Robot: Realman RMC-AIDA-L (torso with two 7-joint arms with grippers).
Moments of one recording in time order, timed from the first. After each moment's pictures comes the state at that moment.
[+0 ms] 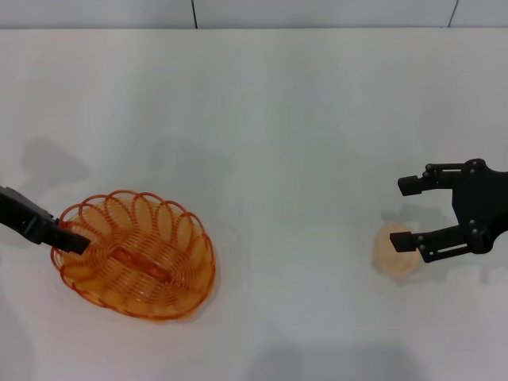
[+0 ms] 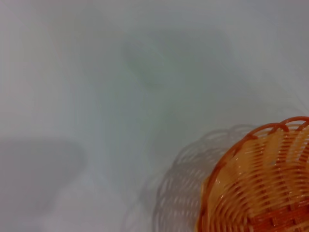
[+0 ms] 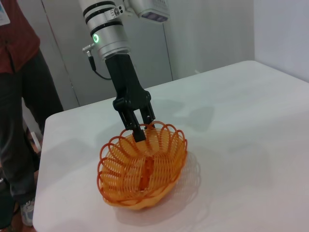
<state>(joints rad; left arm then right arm) -0.67 -1.95 0.75 0.87 2.70 1.72 -2.06 0.33 2.01 -1.12 -1.20 -1.87 -1.65 1.68</state>
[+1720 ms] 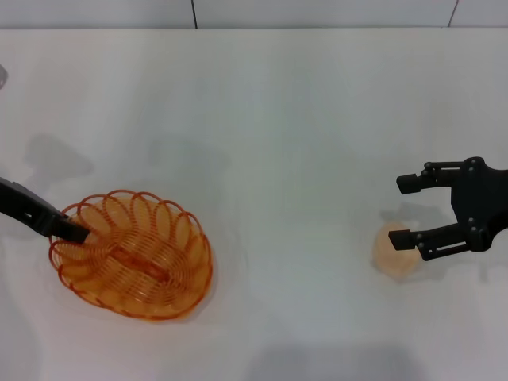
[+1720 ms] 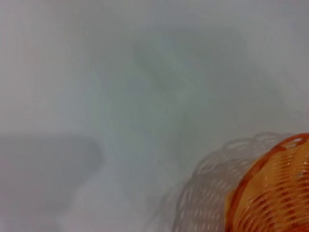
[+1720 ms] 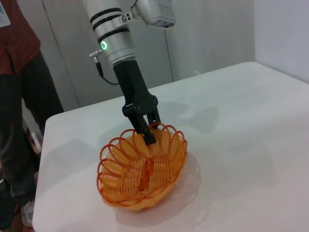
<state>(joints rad) -0.69 -1.95 0.76 0.81 2.73 1.63 -2.07 0.34 2.01 -1.11 -1.20 -1.87 -1.65 1.68</state>
